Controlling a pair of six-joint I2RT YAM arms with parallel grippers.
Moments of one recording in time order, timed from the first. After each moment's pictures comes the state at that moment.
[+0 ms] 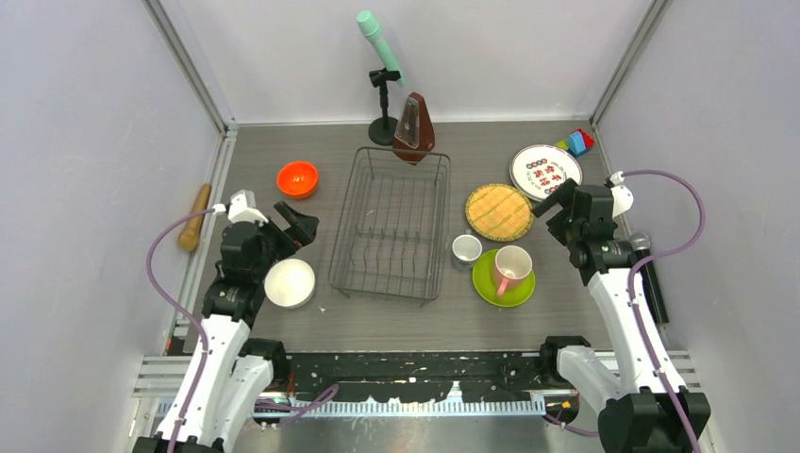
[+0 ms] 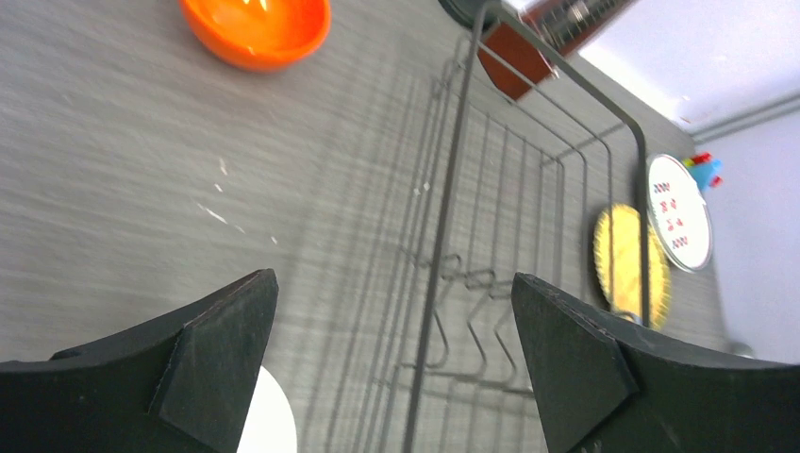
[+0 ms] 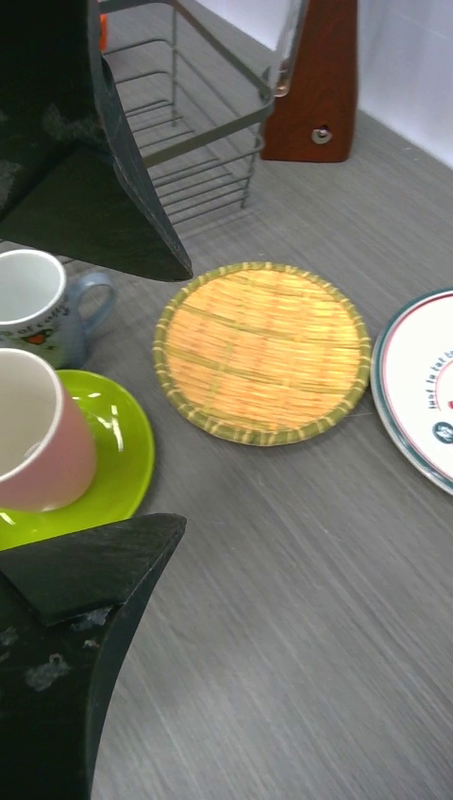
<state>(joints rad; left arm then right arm) -0.10 0.66 0.57 -0.22 0.03 -0.61 -0.01 0.90 0.79 -0.50 0.22 0.74</state>
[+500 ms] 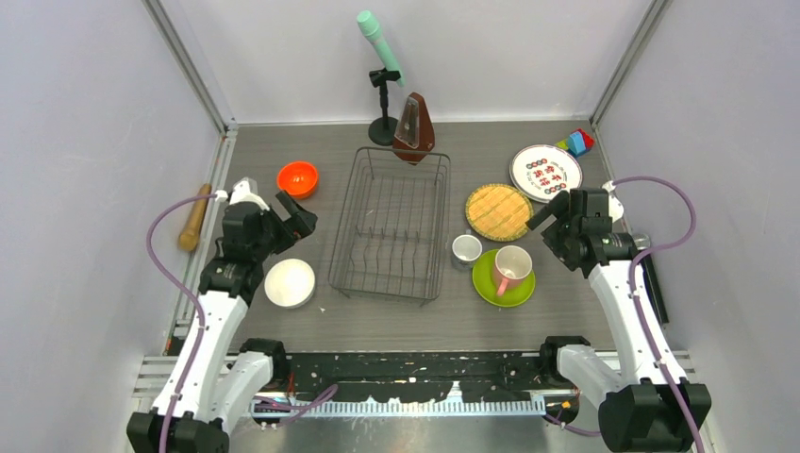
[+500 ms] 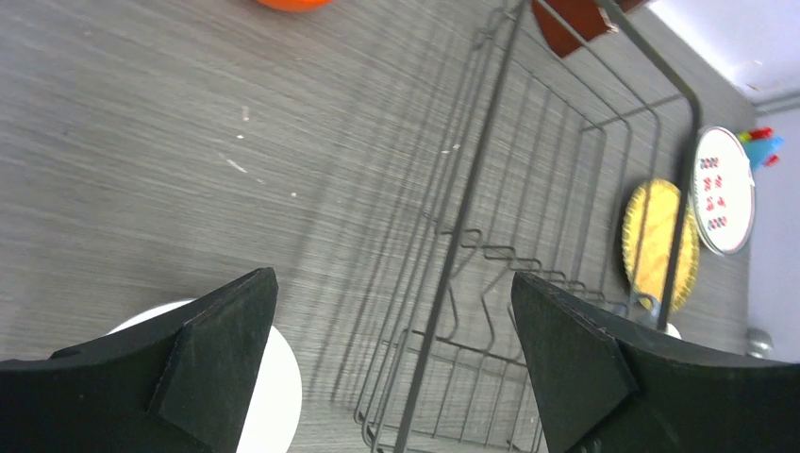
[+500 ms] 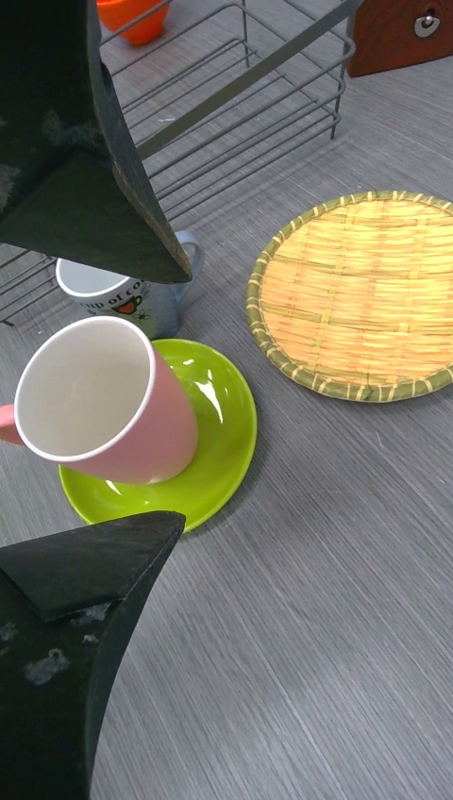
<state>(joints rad) -0.10 0.77 0.72 -0.42 0.05 -0.61 -0.01 0.96 0.87 -0.76 0.12 0.80</state>
